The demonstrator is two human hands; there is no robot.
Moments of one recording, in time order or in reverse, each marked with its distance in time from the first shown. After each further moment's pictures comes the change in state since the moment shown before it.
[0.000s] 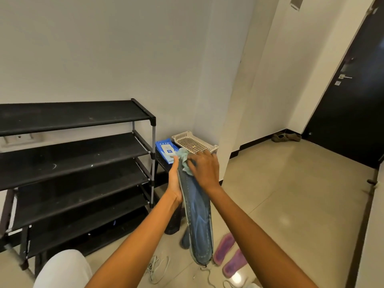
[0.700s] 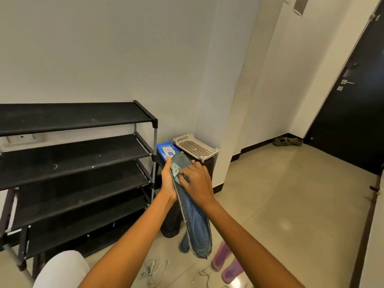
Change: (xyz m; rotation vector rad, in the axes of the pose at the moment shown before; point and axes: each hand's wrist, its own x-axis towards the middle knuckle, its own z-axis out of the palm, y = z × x) left_hand 0.023 0.015 -0.027 -0.038 0.023 -0.010; right_hand -0.026 -0.015 0.011 0.086 -0.116 -0.108
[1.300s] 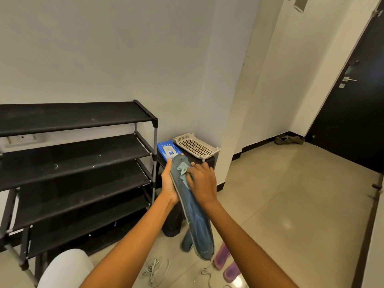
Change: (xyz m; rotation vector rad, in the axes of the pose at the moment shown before) left_hand -0.005 -0.005 -0.003 -0.029 -0.015 -0.070; right_hand -0.002 0.012 0.008 -0.074 0.075 0.095
